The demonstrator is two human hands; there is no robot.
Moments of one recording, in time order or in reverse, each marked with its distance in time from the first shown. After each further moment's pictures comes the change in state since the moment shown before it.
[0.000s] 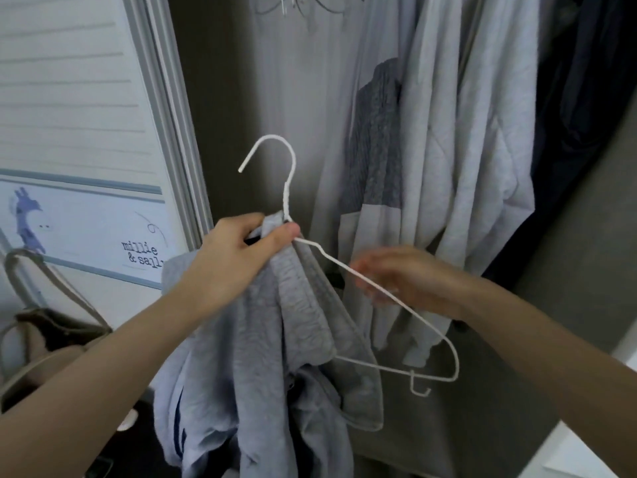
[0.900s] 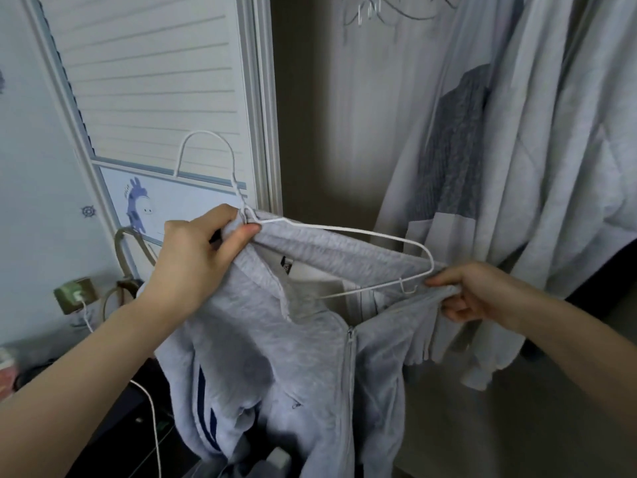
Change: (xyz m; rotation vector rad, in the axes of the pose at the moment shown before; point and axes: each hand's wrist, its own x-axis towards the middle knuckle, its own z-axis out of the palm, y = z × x) left_hand -0.051 -0.034 -0.090 0.444 0.403 0.202; right_hand 0.023 0.002 0.006 -0.017 0.156 0.301
